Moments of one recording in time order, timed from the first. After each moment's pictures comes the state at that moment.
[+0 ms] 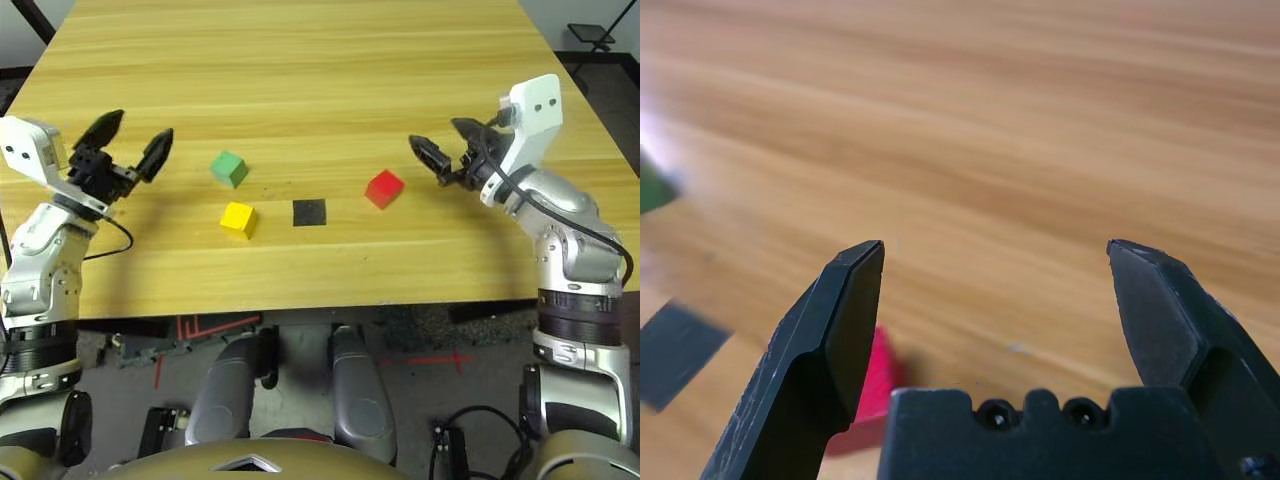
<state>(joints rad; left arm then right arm) -0.33 0.51 0.26 -0.07 -0.48 0.14 -0.70 -0.47 -0.69 -0.23 -0.05 0.52 0.62 0.64</state>
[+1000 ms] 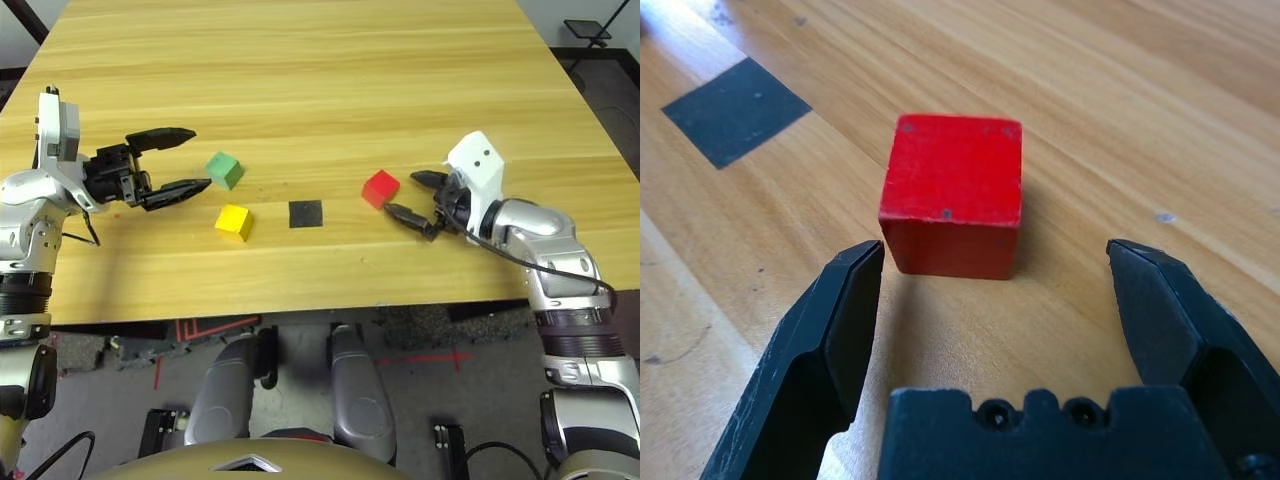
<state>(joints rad) -0.55 0.65 0.12 0.18 -0.49 0.11 -1.27 -0.37 -0.71 -0.05 0.10 0.33 0.33 0.89</state>
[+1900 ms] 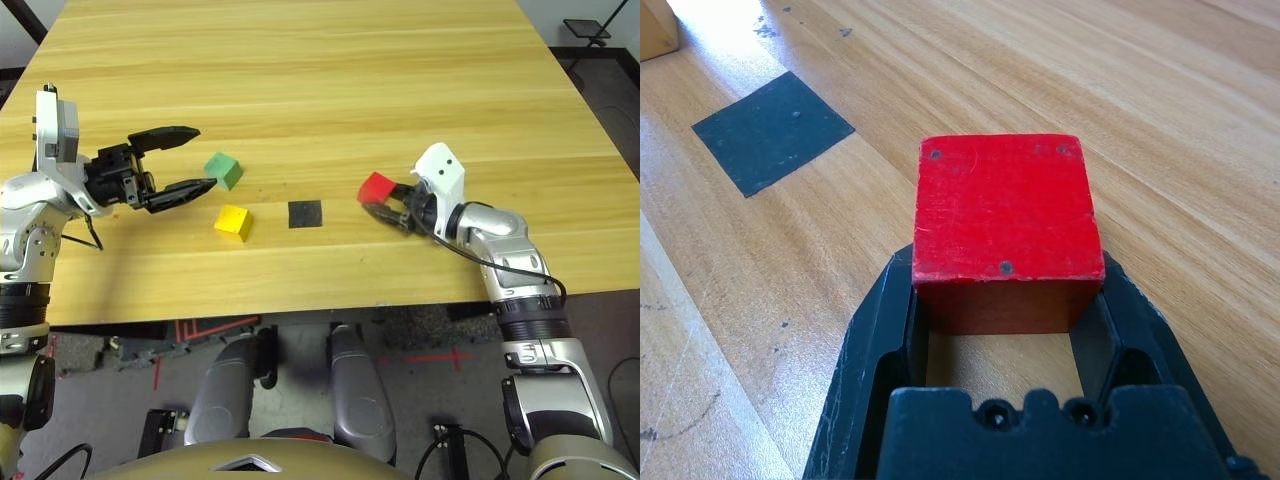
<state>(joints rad) -0.50 0.65 0.13 0.06 -0.53 0.19 -1.19 -0.45 -0.60 0.01 0.21 0.27 0.25 0.93</state>
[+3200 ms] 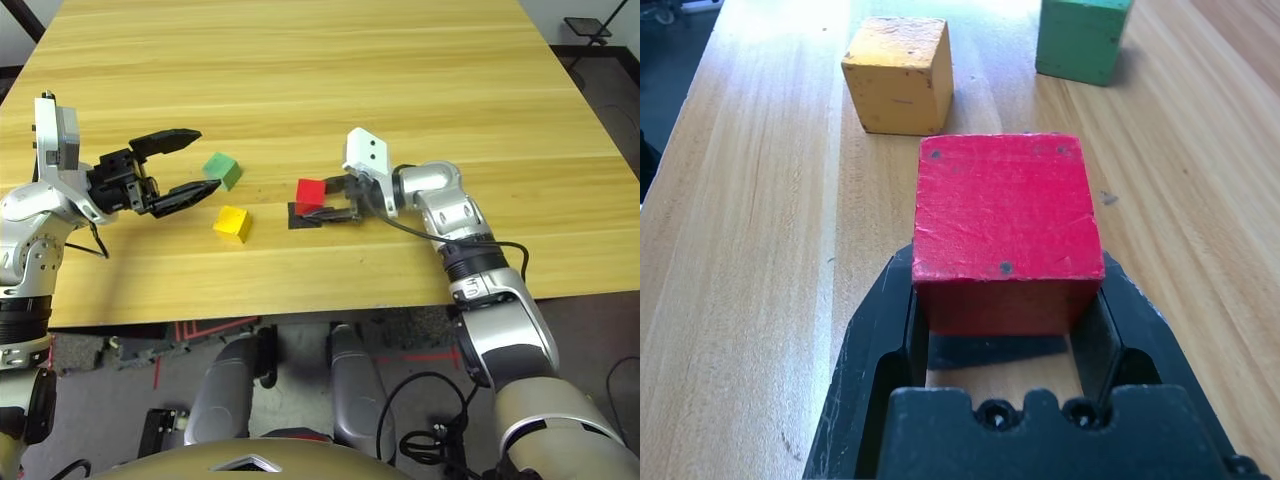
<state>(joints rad) -0.45 0.63 0.14 -0.04 -0.56 0.22 -1.10 -0.79 -0.45 0.21 0.51 0.19 0.02 1.33</state>
